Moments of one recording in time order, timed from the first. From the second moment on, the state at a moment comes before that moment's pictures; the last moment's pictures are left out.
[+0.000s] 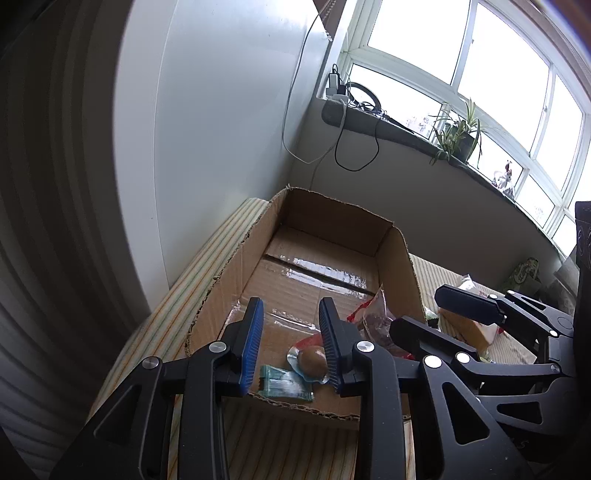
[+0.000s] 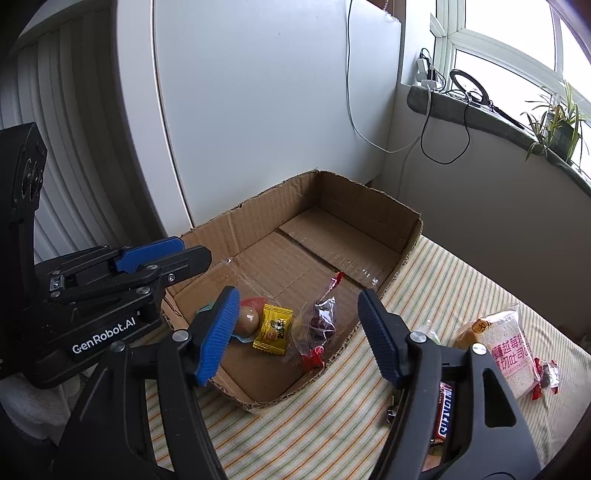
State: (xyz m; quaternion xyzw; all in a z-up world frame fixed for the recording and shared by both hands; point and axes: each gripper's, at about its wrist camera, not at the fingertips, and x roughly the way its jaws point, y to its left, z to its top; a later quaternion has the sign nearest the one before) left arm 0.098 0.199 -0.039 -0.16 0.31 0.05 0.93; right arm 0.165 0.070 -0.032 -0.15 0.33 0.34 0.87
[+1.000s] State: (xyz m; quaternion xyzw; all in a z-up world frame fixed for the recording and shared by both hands) left arm 0.075 0.107 -0.009 -0.13 0.30 0.00 0.94; right arm 0.139 -0.153 -0.010 -0.08 0.34 0.21 0.91
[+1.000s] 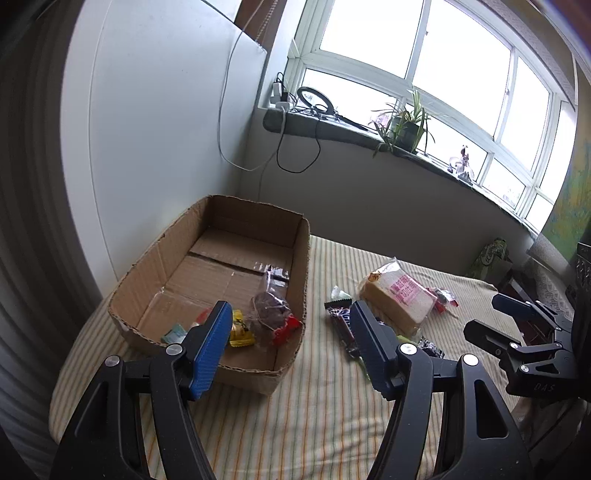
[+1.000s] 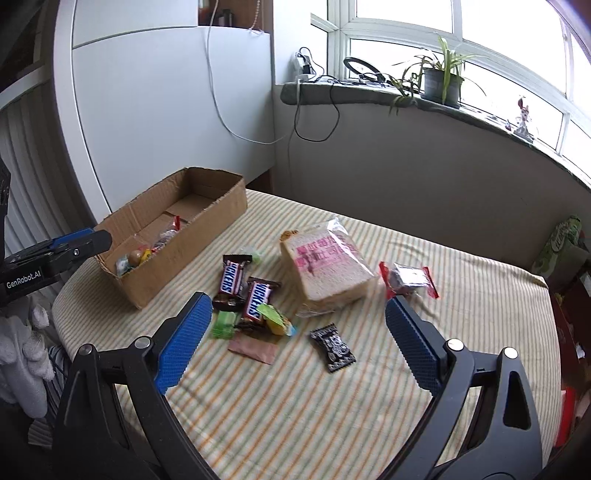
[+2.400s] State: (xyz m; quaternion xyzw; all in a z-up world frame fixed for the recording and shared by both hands) left arm 0.178 -0.024 -0.082 -0.04 0.43 -0.07 0.90; right arm 0.194 -0.188 -0.099 -0.08 0.42 0.24 0.87
